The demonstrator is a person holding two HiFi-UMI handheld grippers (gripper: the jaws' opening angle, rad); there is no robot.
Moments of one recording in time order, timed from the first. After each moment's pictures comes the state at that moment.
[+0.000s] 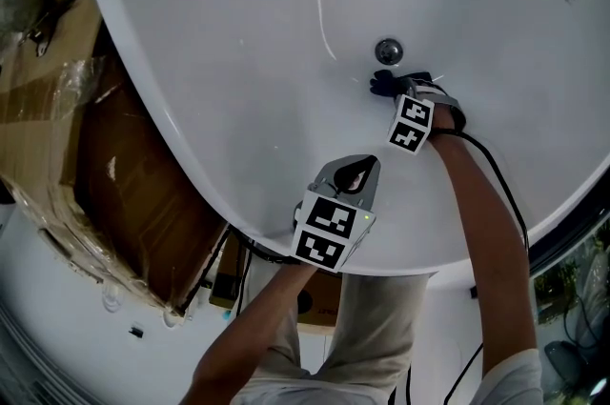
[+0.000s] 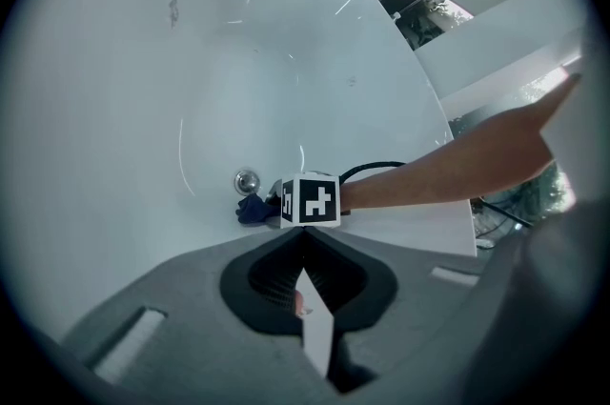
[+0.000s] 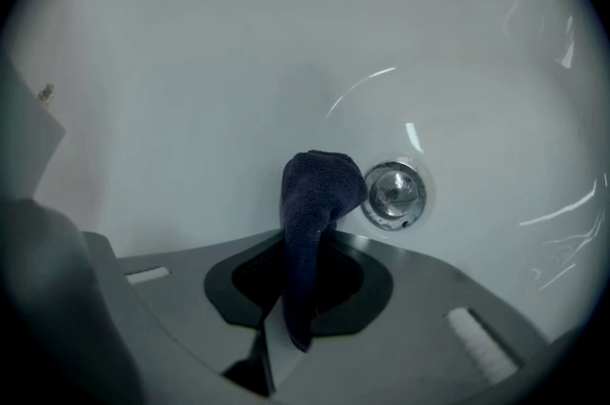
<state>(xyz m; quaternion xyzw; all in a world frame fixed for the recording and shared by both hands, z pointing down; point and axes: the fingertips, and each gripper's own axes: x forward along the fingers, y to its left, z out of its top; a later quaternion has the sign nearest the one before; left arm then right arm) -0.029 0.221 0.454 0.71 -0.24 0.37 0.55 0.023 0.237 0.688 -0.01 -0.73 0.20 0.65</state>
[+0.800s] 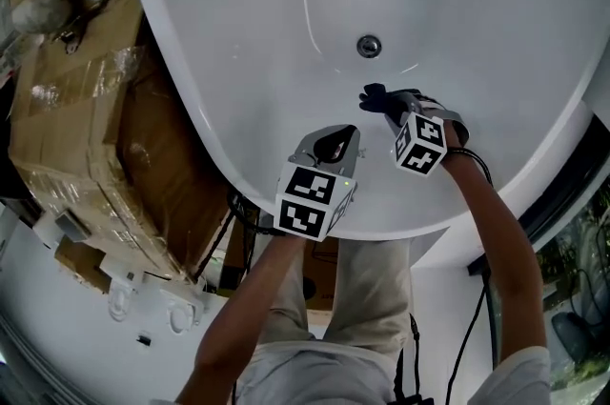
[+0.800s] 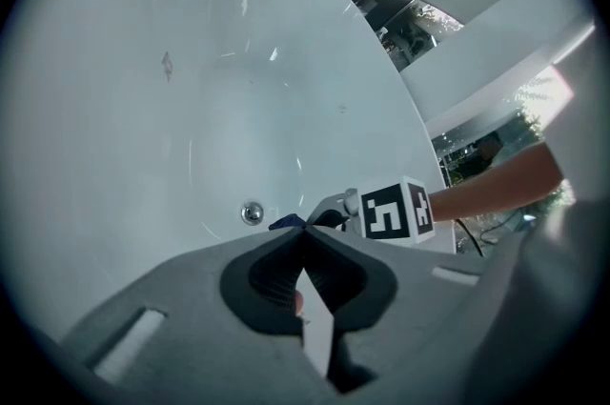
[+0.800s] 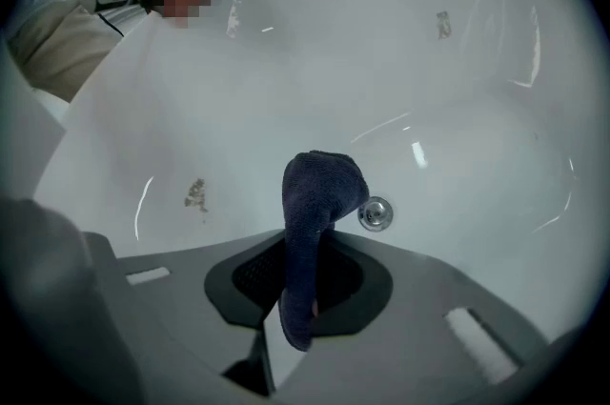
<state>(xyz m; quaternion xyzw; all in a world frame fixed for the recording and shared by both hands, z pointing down) -0.036 0.170 0.397 0.73 -0.26 0.37 0.51 0.024 0.229 0.532 0.01 -0.78 0.25 0.57</state>
